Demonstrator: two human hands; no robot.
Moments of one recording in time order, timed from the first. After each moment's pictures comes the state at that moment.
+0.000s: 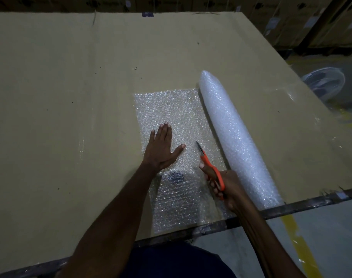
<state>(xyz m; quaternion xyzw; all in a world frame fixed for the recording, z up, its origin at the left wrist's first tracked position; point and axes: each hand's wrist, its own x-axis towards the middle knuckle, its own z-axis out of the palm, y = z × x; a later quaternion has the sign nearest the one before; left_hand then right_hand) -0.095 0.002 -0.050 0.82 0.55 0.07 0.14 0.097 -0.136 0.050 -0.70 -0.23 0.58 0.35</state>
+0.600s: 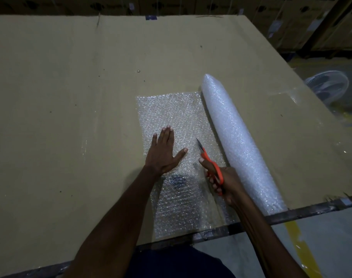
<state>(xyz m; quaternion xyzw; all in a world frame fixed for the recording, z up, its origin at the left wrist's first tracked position) -0.095 0.000 -0.048 0.82 0.55 0.07 0.15 0.092 -0.114 0.055 -0.69 -0.24 0.58 0.36</state>
